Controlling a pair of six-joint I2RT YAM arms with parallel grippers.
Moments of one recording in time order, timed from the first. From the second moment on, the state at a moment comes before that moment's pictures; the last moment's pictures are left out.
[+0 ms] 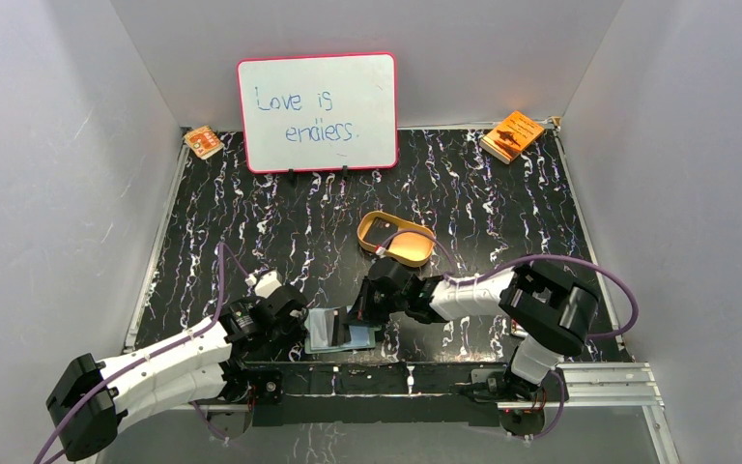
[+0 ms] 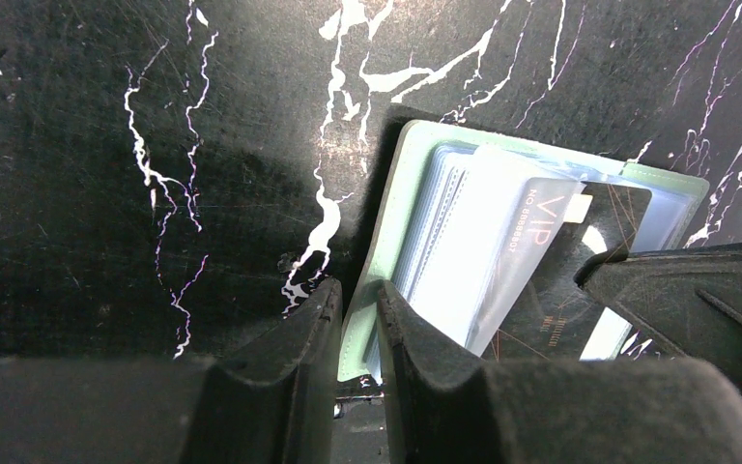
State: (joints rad) left arm -0.91 0.83 0.36 -0.66 -0.22 -1.24; right arm 1.08 1.64 0.68 0.20 -0.17 1.18
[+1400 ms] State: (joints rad) left arm -0.91 0.83 0.35 -0.64 -0.19 -1.24; right arm 1.10 1.63 0.68 0.21 -0.13 1.18
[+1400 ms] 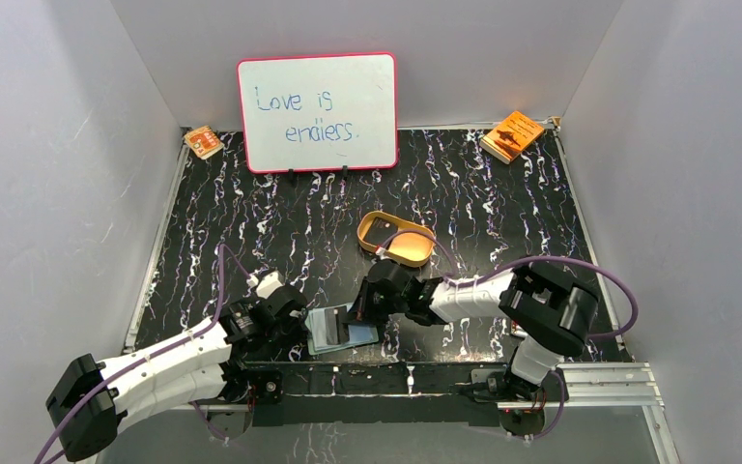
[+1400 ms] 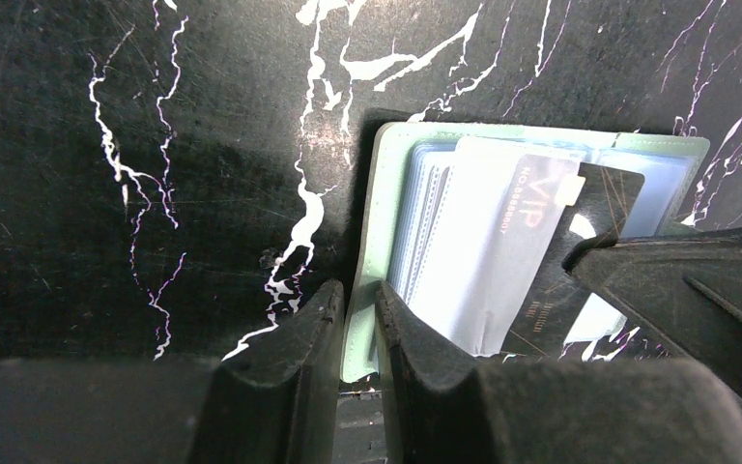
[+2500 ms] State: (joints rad) left arm -0.91 0.84 0.35 -0.60 -0.18 -1.24; right arm 1.12 1.69 0.74 0.24 -0.20 1.05
